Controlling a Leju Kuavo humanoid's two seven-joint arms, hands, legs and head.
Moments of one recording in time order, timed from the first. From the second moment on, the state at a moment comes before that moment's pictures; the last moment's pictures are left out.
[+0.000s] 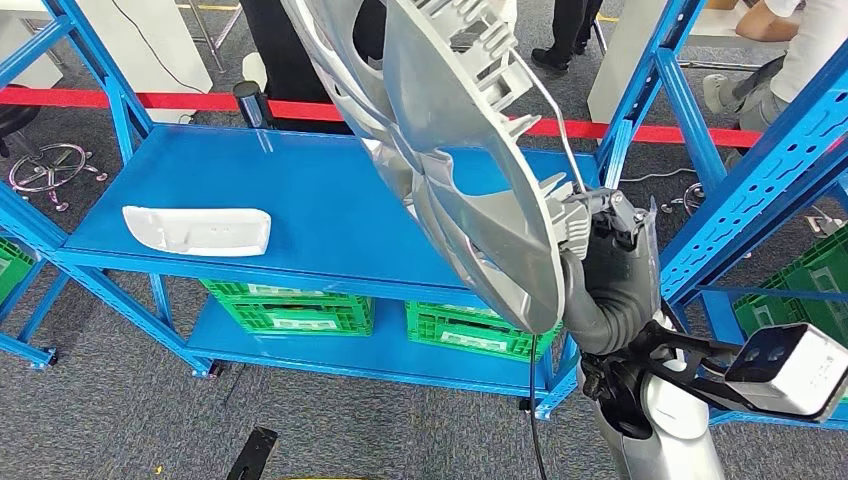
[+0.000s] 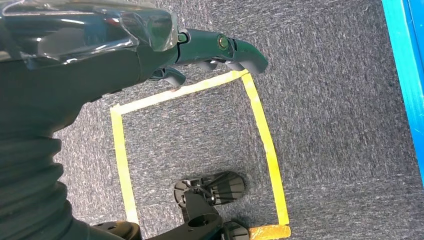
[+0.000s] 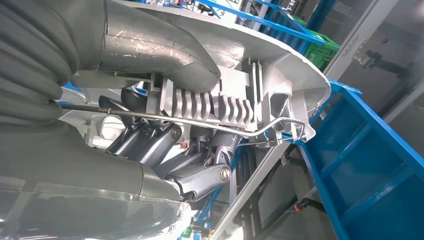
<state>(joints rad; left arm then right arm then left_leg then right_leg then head) 0.06 0.07 -0.38 -0.55 0.14 0.29 -0.05 -0.26 -0.05 0.39 -1.90 -0.31 0.21 -0.44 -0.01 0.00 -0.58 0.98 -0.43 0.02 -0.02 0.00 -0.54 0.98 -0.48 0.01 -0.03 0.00</state>
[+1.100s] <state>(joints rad) 0.03 0.07 -0.38 -0.55 0.13 0.28 -0.04 -0.26 -0.06 0.39 -1.88 -0.31 0.21 -0.43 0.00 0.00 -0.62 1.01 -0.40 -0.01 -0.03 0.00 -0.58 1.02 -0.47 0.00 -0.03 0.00</state>
